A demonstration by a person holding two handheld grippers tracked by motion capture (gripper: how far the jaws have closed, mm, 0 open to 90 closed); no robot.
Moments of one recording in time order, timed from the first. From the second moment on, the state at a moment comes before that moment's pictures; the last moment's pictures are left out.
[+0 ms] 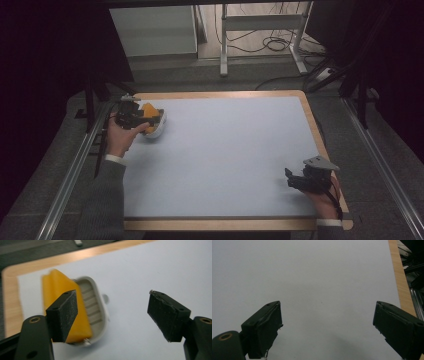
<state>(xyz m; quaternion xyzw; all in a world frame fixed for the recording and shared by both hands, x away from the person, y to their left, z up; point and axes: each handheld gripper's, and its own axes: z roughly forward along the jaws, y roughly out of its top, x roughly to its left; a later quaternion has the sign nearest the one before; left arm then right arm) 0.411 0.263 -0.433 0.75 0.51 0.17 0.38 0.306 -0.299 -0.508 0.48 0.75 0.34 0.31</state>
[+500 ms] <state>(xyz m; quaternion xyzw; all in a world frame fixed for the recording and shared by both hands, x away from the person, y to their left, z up) 0.354 0.251 -0.470 0.78 0.48 0.14 0.39 0.306 -0.299 -0.508 0.48 0.75 0.34 0.31</state>
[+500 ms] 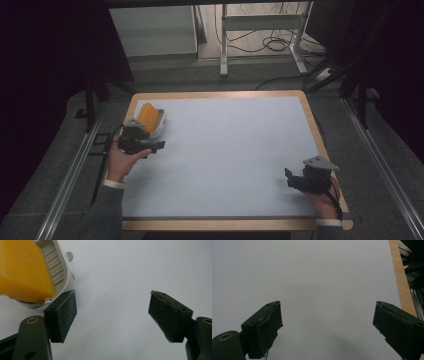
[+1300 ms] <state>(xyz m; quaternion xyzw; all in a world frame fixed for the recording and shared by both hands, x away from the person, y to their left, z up) 0.312 0.248 -0.502 0.78 0.48 0.09 0.40 0.308 -0.298 -0.510 0.48 0.75 0.33 0.31</state>
